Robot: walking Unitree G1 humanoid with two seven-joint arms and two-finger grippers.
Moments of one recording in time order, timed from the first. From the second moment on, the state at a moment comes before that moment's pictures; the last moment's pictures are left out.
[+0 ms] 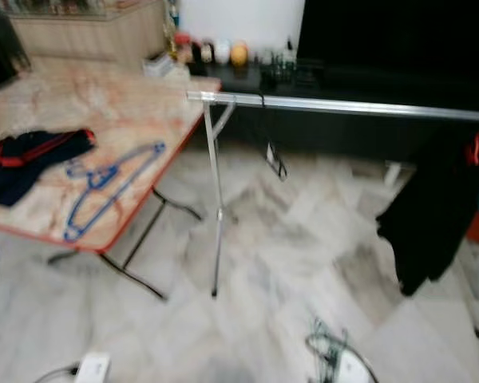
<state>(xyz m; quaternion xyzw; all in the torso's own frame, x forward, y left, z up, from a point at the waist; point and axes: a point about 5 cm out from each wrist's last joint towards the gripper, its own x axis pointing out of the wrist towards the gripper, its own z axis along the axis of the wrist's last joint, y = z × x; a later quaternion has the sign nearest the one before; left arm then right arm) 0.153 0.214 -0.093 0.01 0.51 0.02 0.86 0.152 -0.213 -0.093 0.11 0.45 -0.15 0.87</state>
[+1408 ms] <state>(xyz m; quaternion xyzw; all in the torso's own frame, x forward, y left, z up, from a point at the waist) 0.178 0.192 -0.086 -0.01 0.48 0.01 0.88 0.163 -0.233 -0.083 0.08 0.43 -0.17 0.88</state>
